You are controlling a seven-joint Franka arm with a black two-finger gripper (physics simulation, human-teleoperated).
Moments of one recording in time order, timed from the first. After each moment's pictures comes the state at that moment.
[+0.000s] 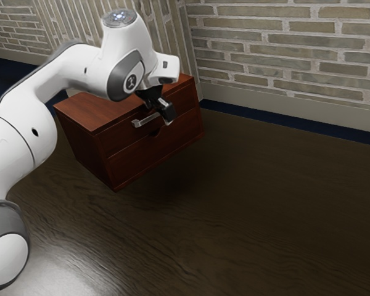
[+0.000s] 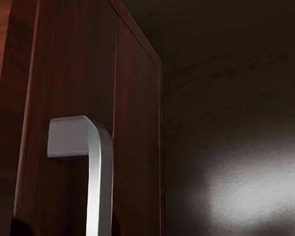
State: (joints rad) arm 0.17 0.53 0.02 -1.07 0.21 1.99 0.38
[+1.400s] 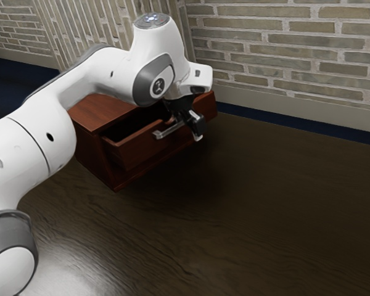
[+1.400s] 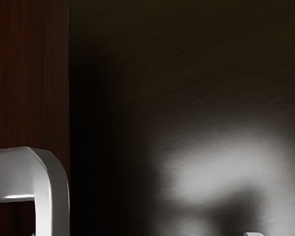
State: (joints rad) arm 0.06 0.53 0.01 -1.08 0.14 1.89 0.33
